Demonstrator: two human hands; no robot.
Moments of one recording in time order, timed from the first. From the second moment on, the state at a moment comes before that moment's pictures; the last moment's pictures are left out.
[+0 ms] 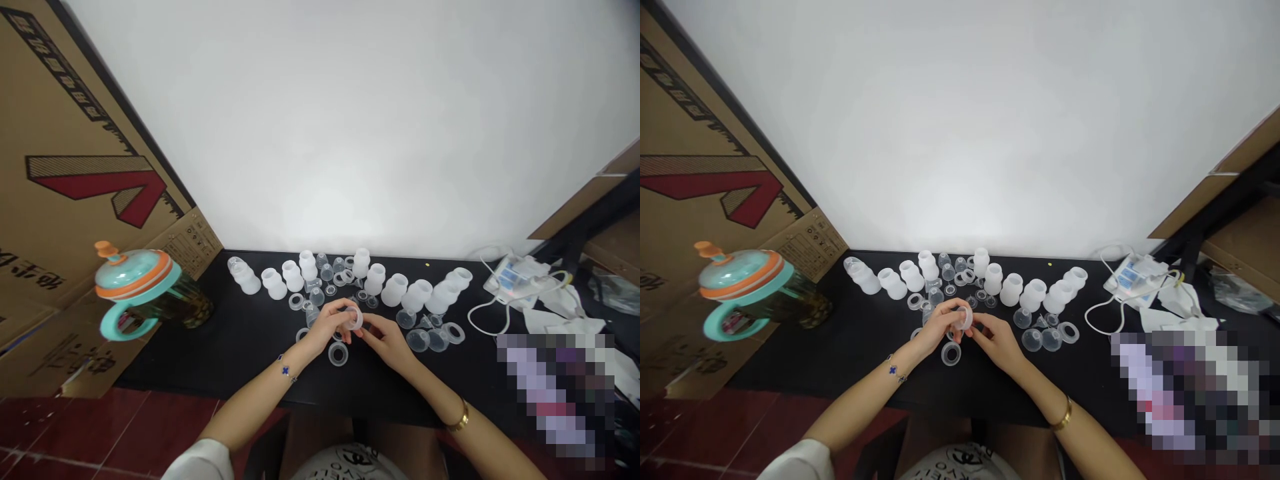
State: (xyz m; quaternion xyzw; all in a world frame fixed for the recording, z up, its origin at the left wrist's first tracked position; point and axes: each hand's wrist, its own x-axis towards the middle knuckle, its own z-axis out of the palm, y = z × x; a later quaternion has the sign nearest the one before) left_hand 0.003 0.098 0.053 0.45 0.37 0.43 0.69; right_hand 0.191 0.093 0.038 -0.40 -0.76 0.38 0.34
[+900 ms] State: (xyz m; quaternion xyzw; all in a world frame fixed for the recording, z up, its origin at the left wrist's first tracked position) left_hand 0.003 0.098 0.055 0.43 0.34 0.40 0.74; right_hand 0.193 0.094 0.038 -0.43 -0.74 0.40 0.34
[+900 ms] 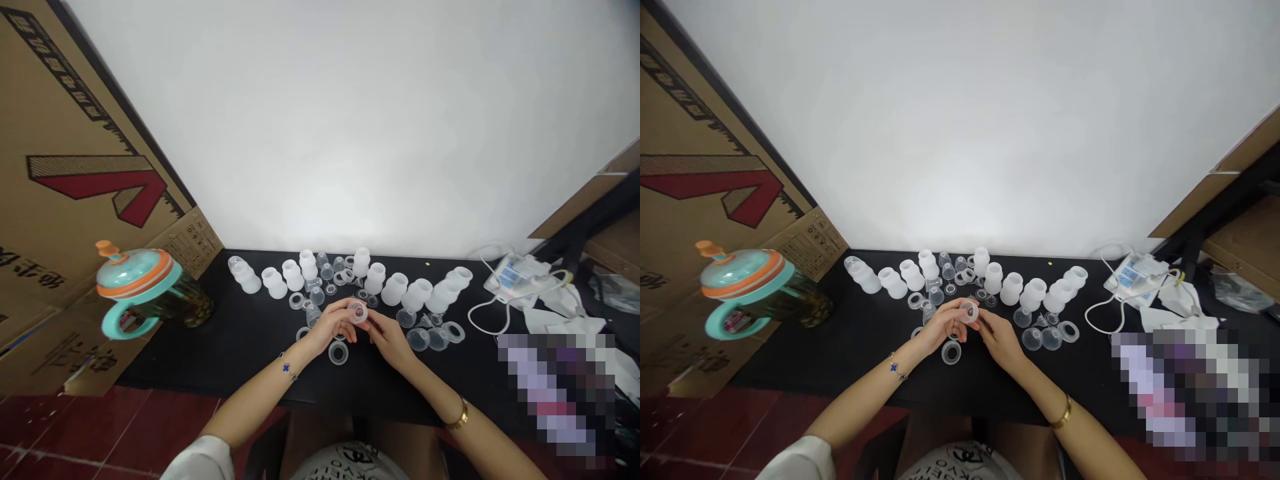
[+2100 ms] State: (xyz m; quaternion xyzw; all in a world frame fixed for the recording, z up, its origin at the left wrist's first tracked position) left_hand 0.001 0.098 0.057 0.47 0.37 0.37 0.71; right_hand 0.194 0.095 0.034 -0.44 -0.75 0.38 0.33
